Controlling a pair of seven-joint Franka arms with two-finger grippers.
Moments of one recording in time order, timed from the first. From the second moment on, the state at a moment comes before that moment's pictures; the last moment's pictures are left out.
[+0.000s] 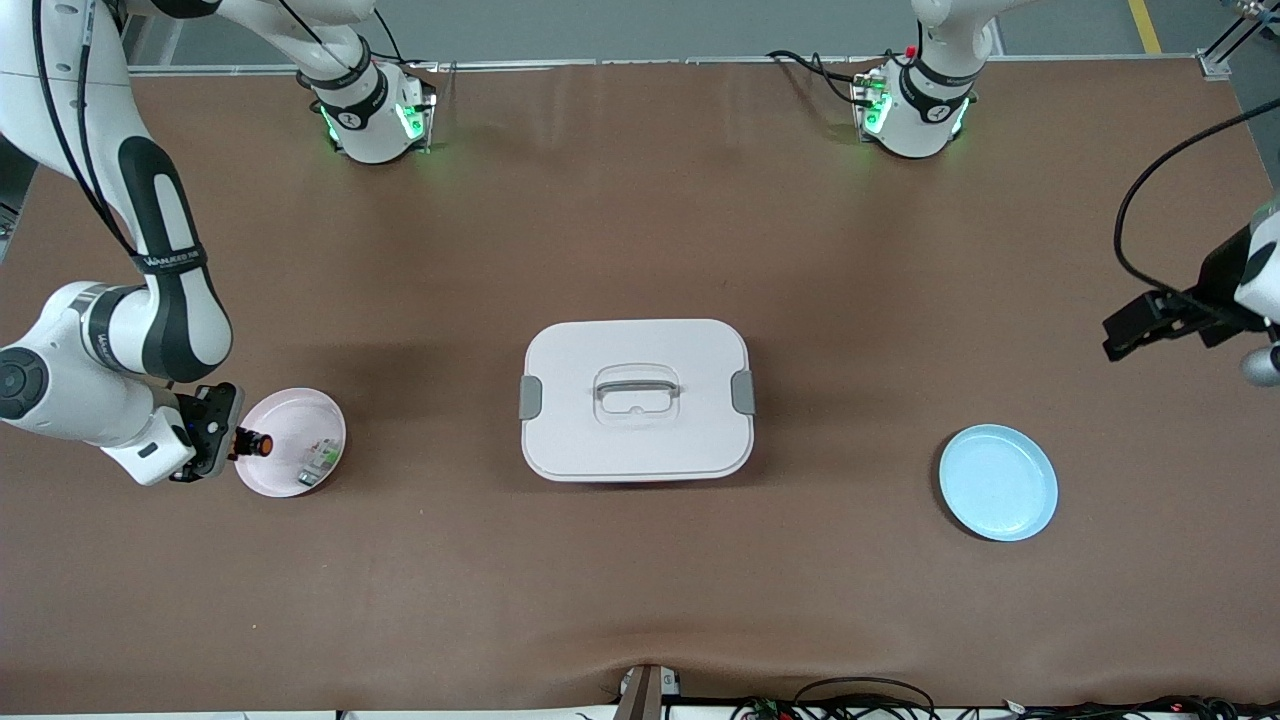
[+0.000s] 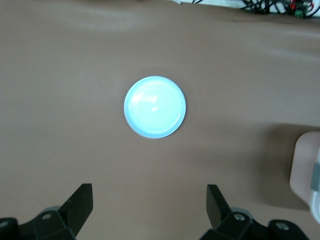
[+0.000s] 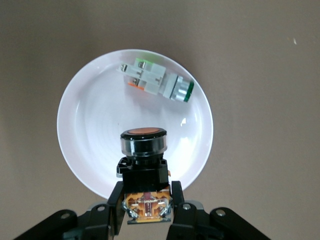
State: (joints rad) left arm 0.35 0.20 -0.49 -1.34 0.18 1.58 -0.24; right arm -0.05 0.54 -0.11 -1.74 0.05 2.23 -1.64
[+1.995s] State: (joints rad) left arm 0.11 -0.11 -0.17 -1.63 0.03 1.54 -0.12; right arm -0.08 0.64 -0.10 -1.74 0.10 2.36 -1.73
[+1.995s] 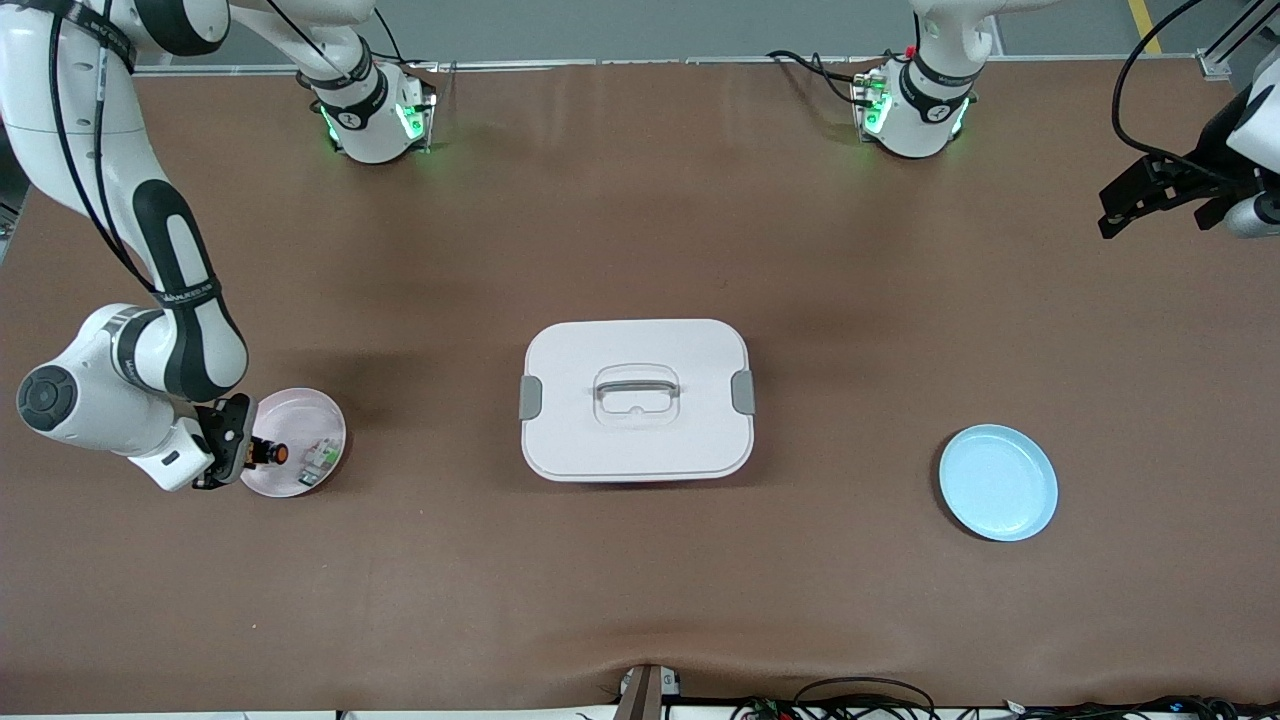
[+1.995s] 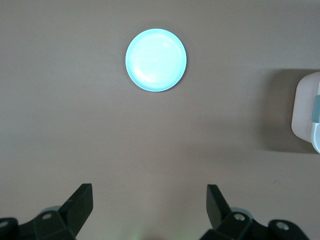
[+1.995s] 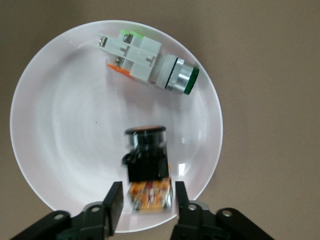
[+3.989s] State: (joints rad) left arm 0.11 -0.11 -0.17 -1.63 0.03 1.54 -0.12; right arm -0.08 0.64 -0.10 -1.46 0.11 1.89 -0.98
